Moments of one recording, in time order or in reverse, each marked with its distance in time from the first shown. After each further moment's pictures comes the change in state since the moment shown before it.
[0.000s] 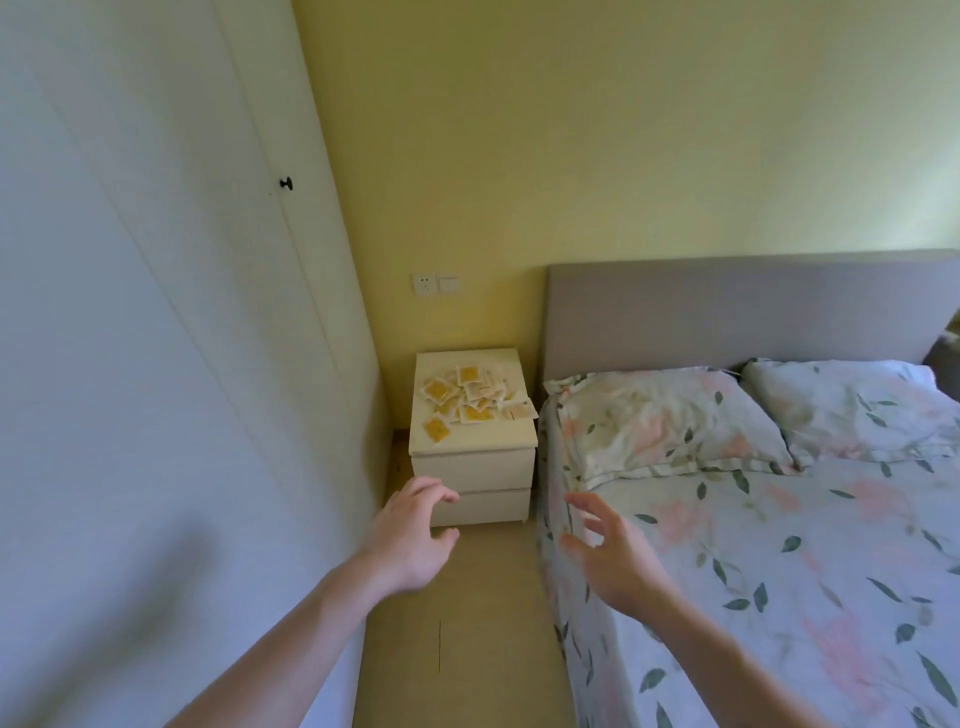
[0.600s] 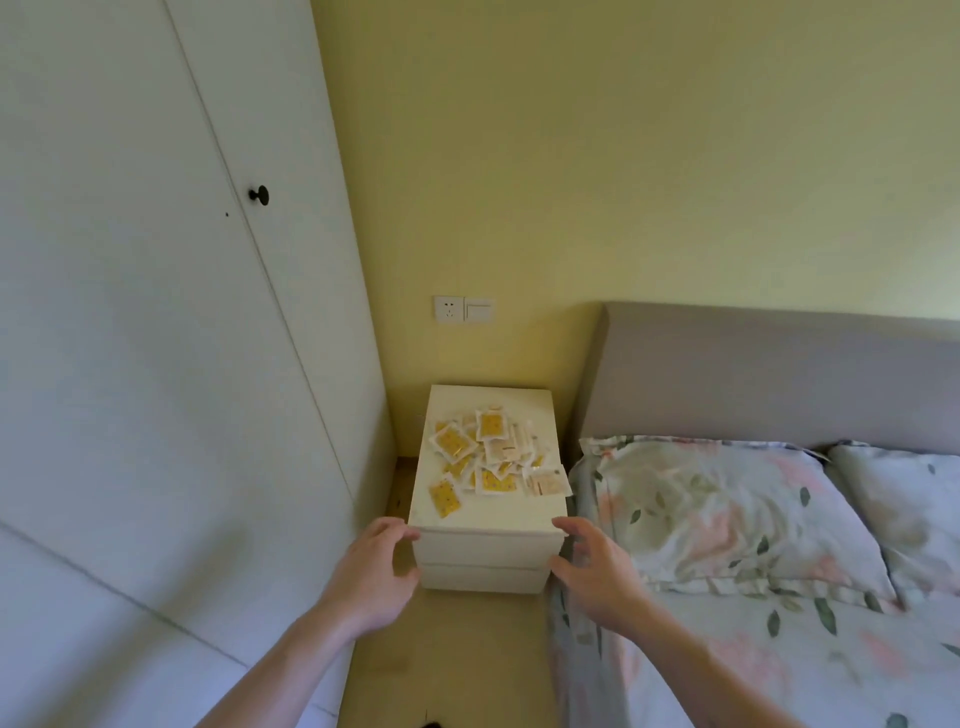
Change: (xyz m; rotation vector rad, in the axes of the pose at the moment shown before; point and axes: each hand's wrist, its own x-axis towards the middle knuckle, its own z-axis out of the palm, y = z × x) left_hand 0.272 -0.118 -0.037 -0.133 0.003 -0.242; right_hand 0.337 -0.043 0.019 -0.081 -0.160 0.096
